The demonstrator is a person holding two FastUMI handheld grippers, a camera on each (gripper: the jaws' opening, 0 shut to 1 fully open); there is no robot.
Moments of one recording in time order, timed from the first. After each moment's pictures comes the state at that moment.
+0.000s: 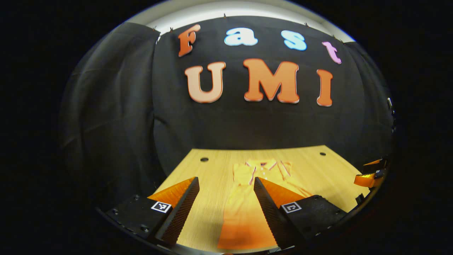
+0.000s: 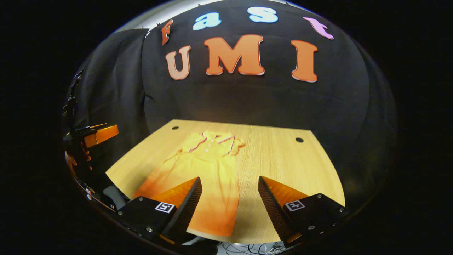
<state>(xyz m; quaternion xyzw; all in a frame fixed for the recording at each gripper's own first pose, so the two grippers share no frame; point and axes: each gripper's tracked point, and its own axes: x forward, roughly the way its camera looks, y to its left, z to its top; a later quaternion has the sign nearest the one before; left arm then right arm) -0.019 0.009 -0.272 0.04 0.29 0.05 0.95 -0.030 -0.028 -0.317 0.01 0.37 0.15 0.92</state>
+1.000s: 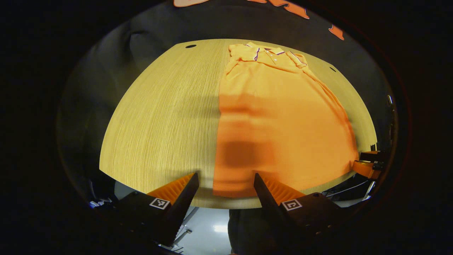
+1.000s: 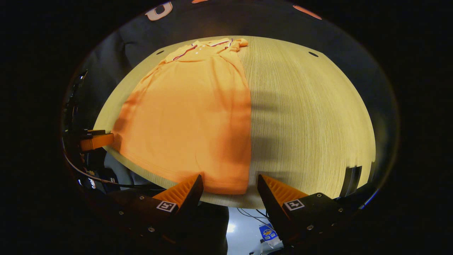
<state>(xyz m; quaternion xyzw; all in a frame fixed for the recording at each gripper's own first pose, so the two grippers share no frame) -0.135 0.008 -0.438 0.01 0.63 0.02 0.78 -0.123 -0.003 -0.466 0.00 0.64 0.14 0.76</state>
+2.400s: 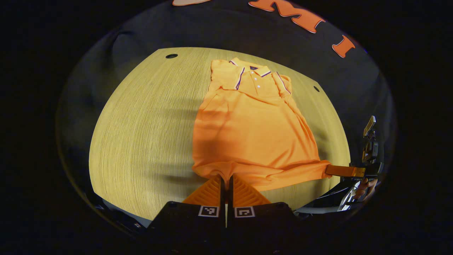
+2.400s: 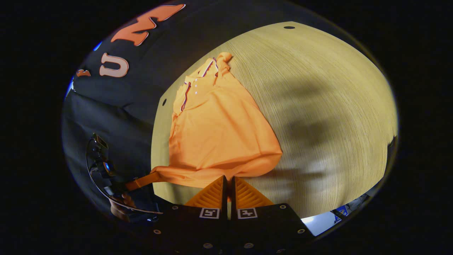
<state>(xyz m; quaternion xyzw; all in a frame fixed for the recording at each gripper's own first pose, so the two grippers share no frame) -0.006 -0.028 -0.391 -0.07 0.60 -0.06 0.80 -0.016 0.056 -0.411 0.33 0.59 0.12 0.72</state>
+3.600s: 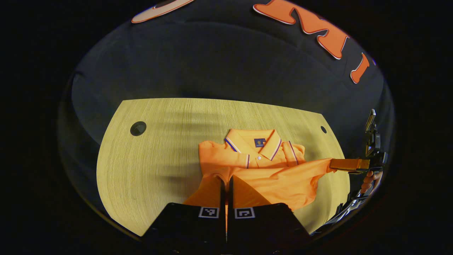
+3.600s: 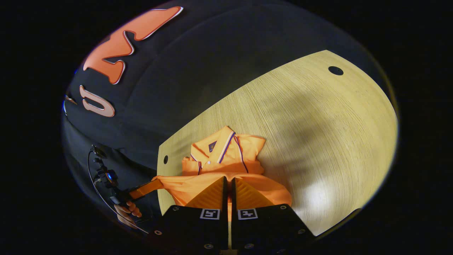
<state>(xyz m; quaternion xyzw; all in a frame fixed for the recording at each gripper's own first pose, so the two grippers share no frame) 0.327 -0.007 -0.428 -0.05 0.53 -0.09 0.84 0.292 0.075 -0.434 0.32 0.55 0.07 0.77</state>
